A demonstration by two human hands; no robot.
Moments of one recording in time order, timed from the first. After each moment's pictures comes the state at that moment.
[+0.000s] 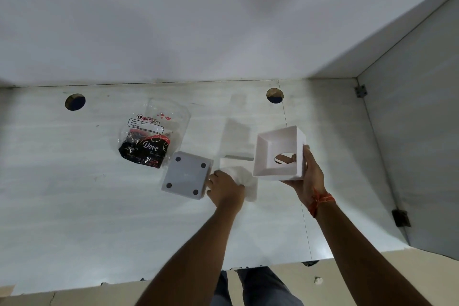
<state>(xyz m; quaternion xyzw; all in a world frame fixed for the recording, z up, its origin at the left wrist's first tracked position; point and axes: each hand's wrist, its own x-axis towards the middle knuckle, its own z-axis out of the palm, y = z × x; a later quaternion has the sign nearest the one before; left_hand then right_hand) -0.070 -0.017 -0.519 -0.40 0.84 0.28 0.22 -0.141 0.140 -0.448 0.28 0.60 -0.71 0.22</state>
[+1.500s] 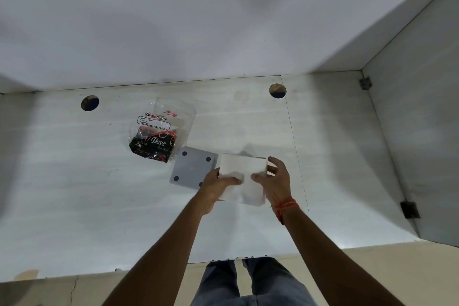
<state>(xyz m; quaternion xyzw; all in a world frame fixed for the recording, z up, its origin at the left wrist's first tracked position) -0.040 -0.069 -0.478 -0.39 0.57 0.68 0.24 -0.081 0.093 -0.479 0.21 0.74 -0.60 0.23</state>
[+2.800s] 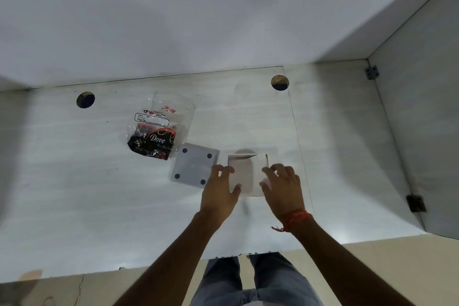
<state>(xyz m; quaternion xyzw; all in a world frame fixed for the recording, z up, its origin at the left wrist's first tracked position) -0.015 -0.056 -0.494 -0.19 0.91 0.34 0.12 -0.064 0.116 -0.498 -0.16 0.98 -0.14 0.07</state>
